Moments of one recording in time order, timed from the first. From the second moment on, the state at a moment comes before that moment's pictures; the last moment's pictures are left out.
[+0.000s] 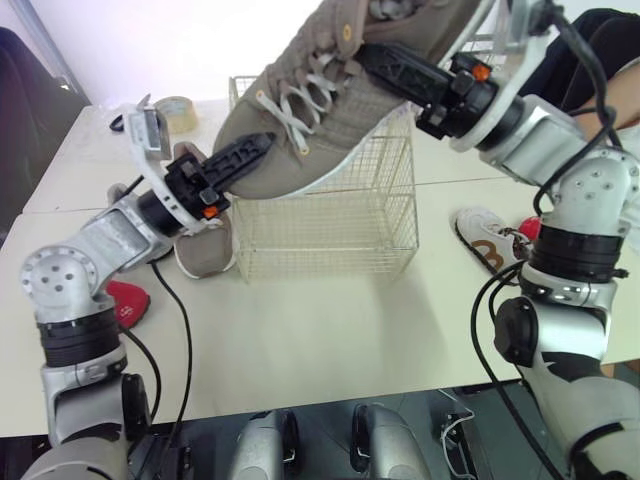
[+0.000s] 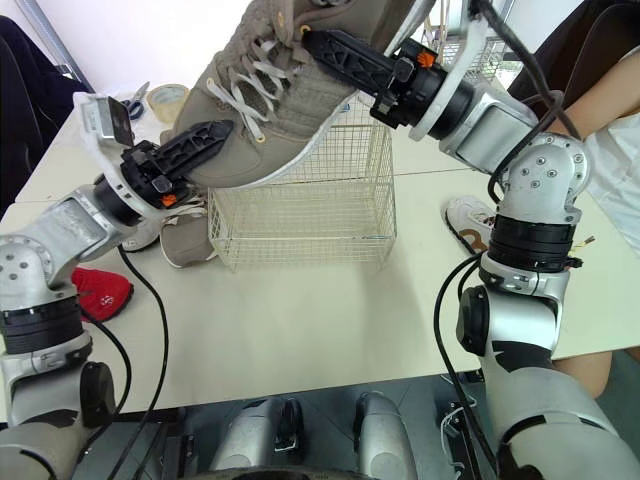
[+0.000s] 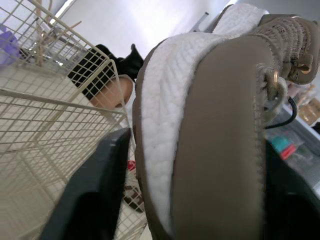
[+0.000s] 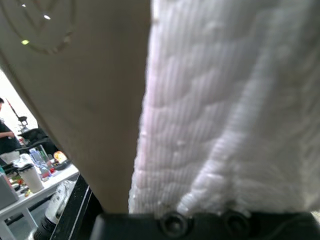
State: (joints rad) left arm -0.63 0.57 0.37 -0.11 -1.64 1.04 -0.25; right arm -1.07 -0.46 -0.27 0.04 1.03 1.00 0.62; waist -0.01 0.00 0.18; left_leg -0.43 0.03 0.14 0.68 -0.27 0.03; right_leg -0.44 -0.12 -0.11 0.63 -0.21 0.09
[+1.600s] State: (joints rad) left arm -0.39 0.70 0.45 -0.37 -1.48 0.87 -0.40; right arm -1.82 -0.55 0.16 1.32 -0.09 -0.13 1.48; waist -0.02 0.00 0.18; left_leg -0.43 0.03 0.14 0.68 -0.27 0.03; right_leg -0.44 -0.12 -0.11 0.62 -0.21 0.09
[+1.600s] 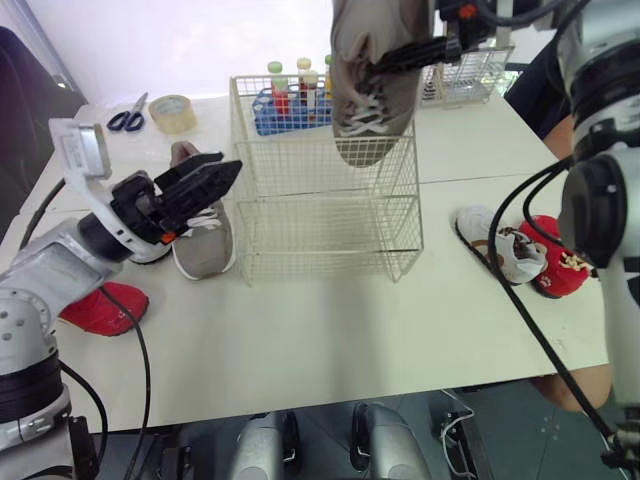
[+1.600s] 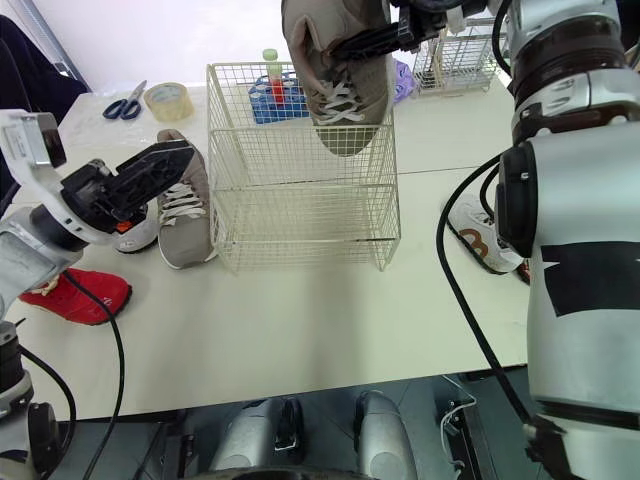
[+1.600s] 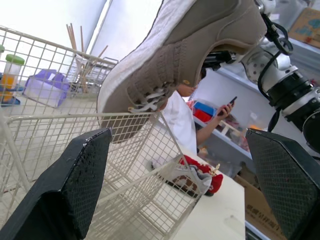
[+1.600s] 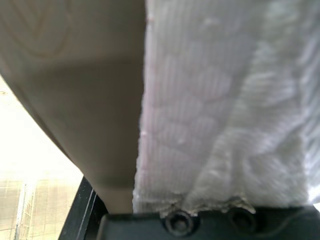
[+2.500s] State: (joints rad) left arm -0.38 0.71 0.40 -0.45 -1.58 0.83 -0.24; right arm -1.63 -0.51 0.10 1.31 -0.13 -0.14 1.37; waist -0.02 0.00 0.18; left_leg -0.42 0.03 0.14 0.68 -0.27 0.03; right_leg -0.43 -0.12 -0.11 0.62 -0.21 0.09
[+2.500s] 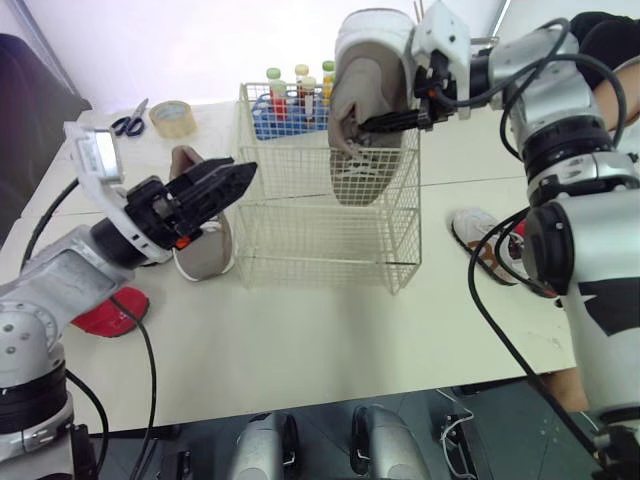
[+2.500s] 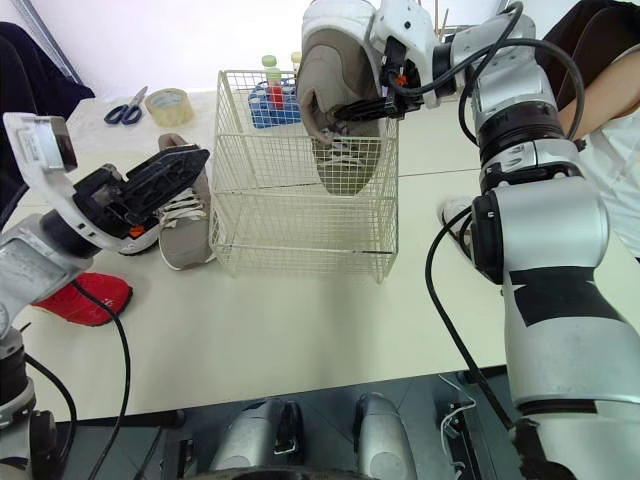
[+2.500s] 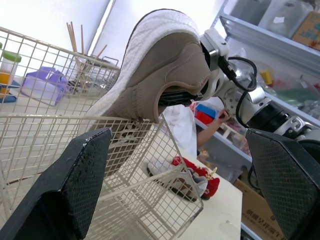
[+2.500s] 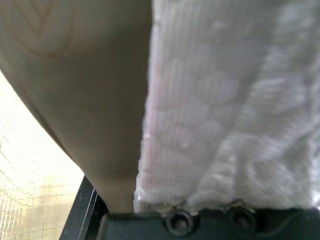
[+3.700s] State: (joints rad) left arm -0.49 0.67 0.31 -0.36 -1.54 0.82 -0.30; right arm -1.75 -0.78 0.09 1.28 -0.19 -0.21 1.40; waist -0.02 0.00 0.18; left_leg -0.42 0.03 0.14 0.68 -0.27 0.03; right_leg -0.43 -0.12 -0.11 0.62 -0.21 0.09
